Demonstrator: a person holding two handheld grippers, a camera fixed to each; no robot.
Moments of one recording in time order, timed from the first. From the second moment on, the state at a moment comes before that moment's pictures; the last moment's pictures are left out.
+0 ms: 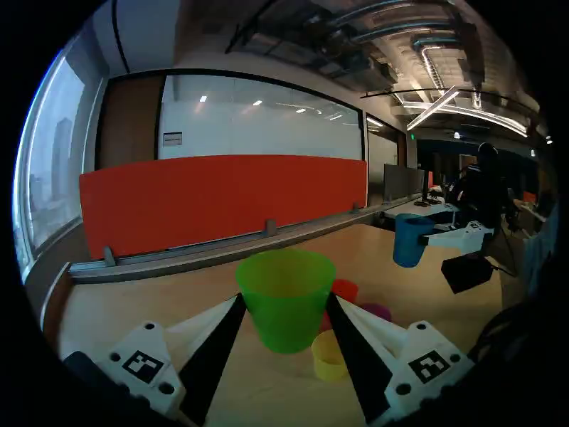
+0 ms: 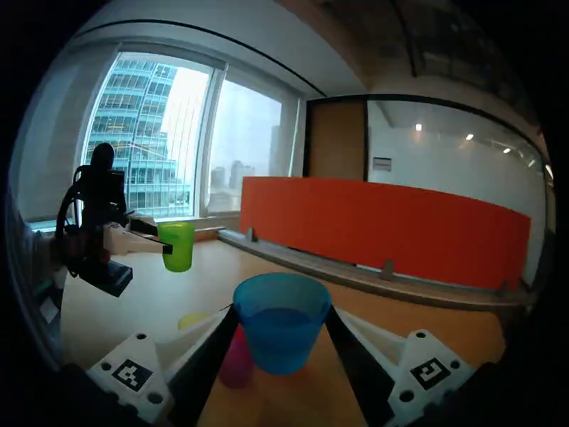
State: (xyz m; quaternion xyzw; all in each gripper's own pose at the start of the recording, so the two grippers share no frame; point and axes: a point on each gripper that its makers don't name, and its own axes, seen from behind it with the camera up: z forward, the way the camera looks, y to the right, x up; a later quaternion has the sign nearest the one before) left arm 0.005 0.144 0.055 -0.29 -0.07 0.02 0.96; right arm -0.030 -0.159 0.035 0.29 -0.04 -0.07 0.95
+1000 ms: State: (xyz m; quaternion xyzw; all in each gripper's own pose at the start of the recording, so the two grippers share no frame) left arm 0.021 0.195 0.008 -0.35 -0.04 0.03 0.94; right arm 0.032 -0.190 0.028 0.35 0.01 -0.14 0.93
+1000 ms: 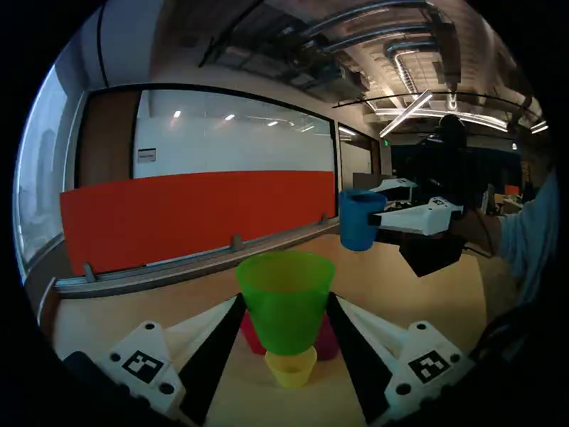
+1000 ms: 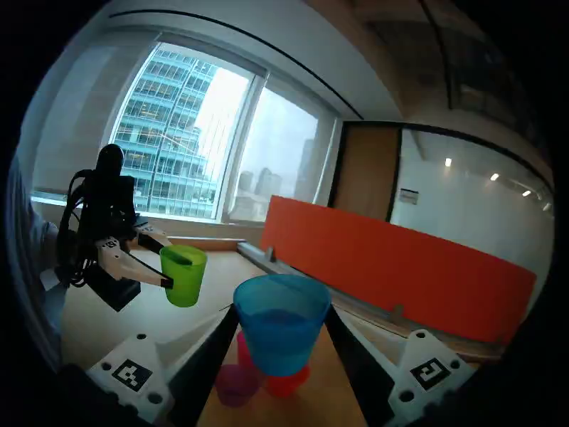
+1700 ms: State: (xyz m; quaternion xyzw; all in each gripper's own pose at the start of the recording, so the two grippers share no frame) left arm 0.027 0.229 -0.011 -0.38 -0.03 0.03 0.92; right arm 0.084 -0.225 0.017 0.37 0.08 -0.27 0.89
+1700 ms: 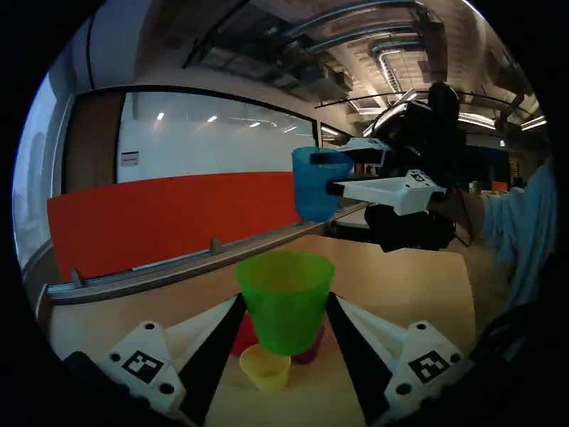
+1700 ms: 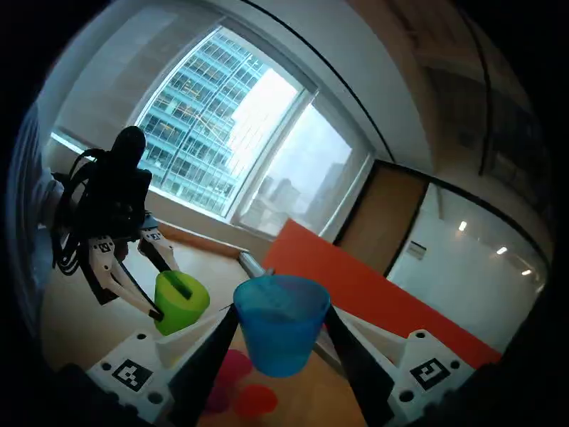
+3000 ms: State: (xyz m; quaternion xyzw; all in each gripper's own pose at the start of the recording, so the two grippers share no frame) left arm 0.043 0.251 -0.026 -0.42 -0.01 0.03 0.91; right arm 0.126 -0.260 0.018 0.34 0.17 -0.45 0.81
